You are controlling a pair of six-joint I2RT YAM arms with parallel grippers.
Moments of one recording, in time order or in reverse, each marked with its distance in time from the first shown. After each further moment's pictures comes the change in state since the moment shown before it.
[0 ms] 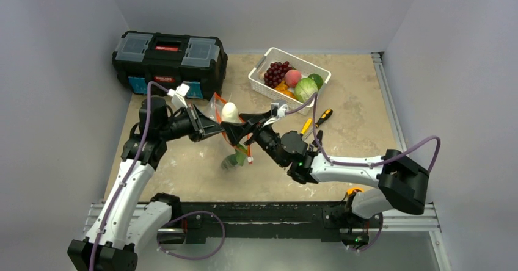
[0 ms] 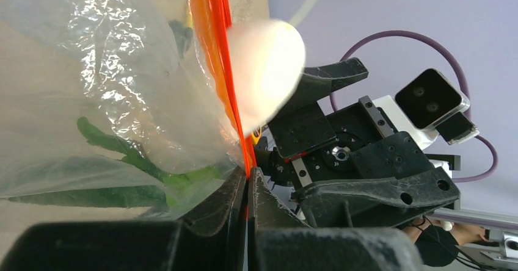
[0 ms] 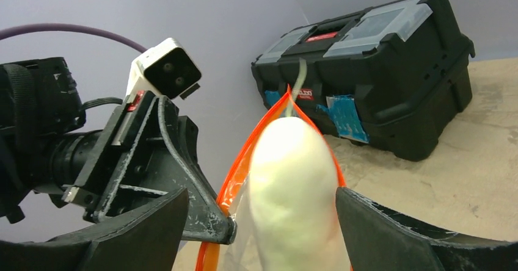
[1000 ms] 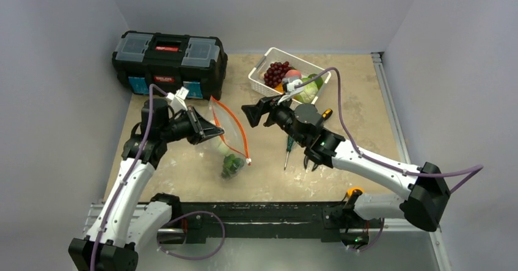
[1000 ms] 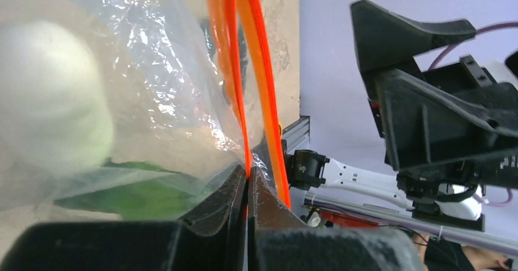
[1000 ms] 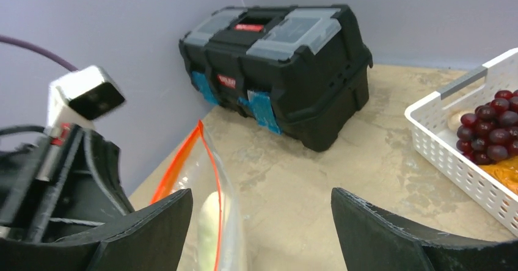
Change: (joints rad) left arm 0.007 0.010 -0.011 -0.052 -0.058 0.048; right arm -0.221 -0.202 0.155 -0.566 -0.148 -0.105
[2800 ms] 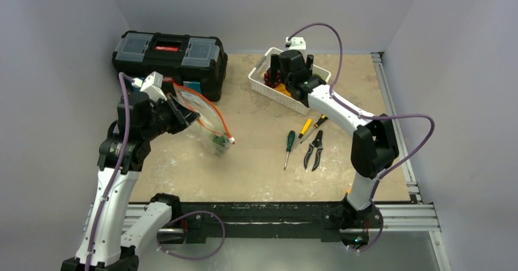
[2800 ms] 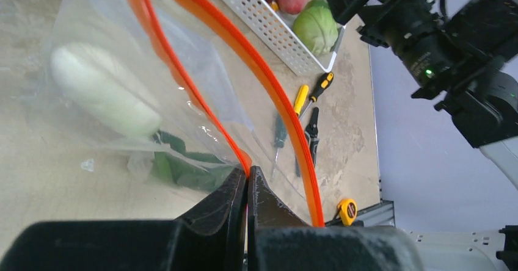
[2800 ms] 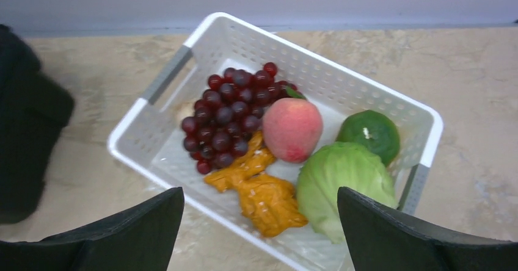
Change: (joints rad) left arm 0.013 -0.002 0.318 -0.313 -0.399 0.212; right arm -0.356 0.530 0.584 -0.545 0.265 -0.120
